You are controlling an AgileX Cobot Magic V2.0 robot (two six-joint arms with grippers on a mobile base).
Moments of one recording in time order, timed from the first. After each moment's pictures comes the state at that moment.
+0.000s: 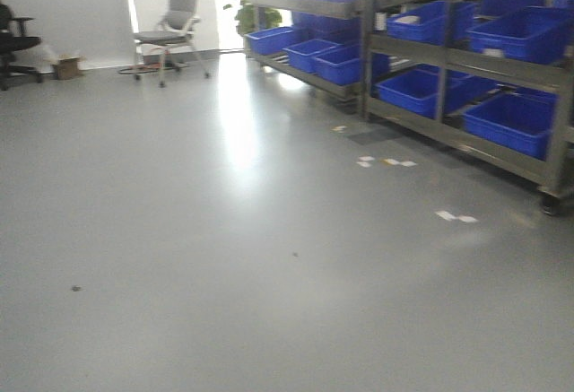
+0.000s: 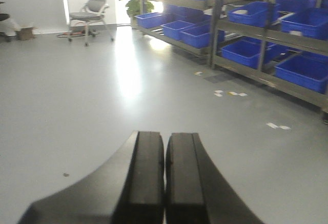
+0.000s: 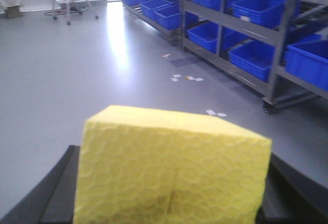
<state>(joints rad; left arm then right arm) -0.13 -0.01 0.00 0.13 0.11 -0.20 0.14 0.11 -0.52 -0.21 0.62 0.22</state>
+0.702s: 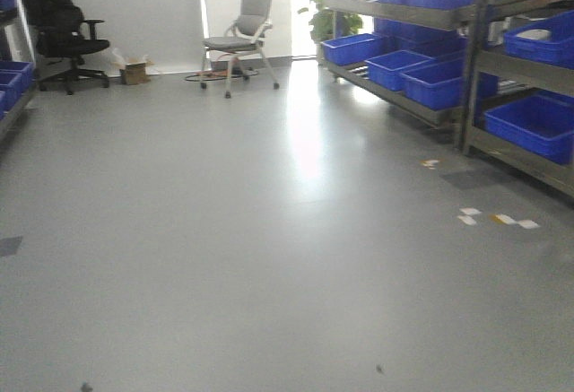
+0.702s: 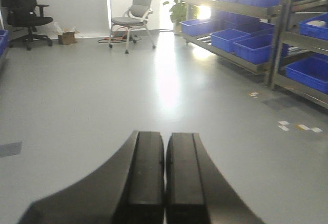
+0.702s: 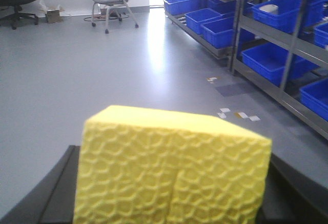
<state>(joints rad) -0.13 -0.01 0.00 0.13 0.11 -0.20 0.14 0.11 -0.52 -0.21 0.62 0.22</state>
